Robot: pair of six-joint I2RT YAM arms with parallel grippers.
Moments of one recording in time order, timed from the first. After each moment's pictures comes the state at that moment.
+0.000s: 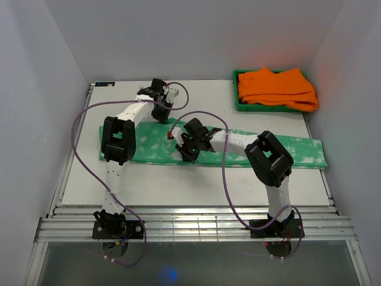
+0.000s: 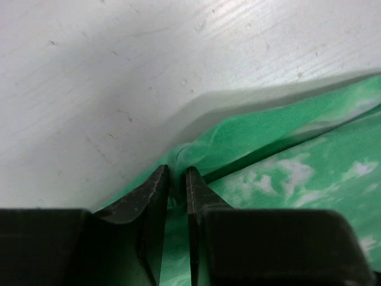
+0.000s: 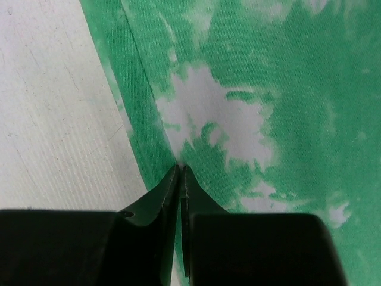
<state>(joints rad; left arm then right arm) -0.29 2.29 1.93 -0.74 0.12 0.18 0.81 2.00 1.32 -0.28 -0.36 -0.32</state>
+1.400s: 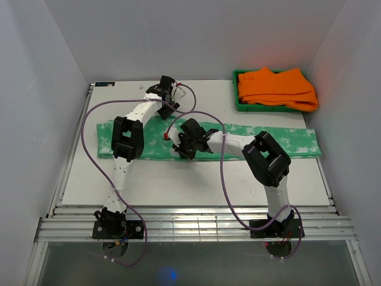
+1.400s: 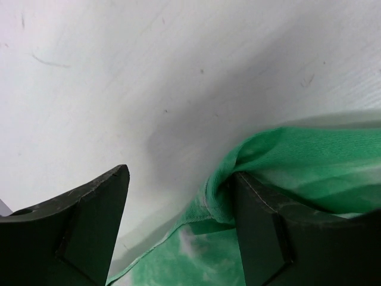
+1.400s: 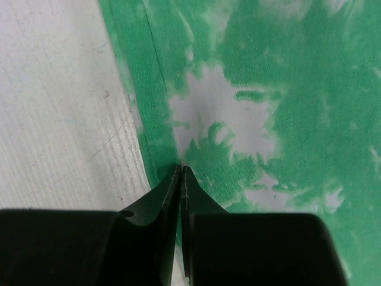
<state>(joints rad) -0.33 2.46 2.19 -0.75 -0.25 0.56 0.84 2.02 1.34 -0.25 -0.29 -0.40</state>
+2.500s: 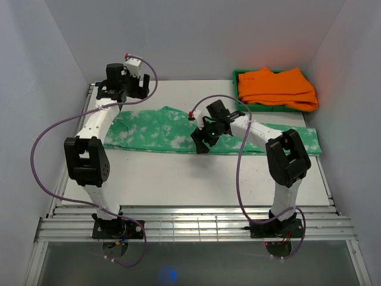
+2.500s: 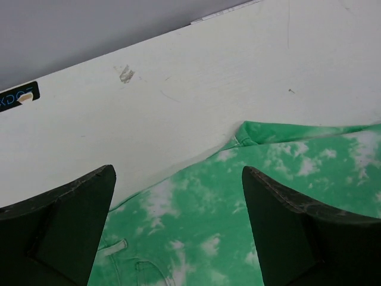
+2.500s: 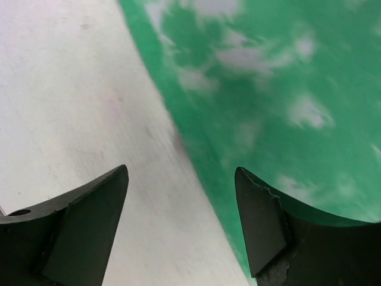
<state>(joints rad) -0.10 1.84 1.64 -0.26 0.18 0.21 0.63 1.89 1.38 -0.52 -0.45 -0.36</state>
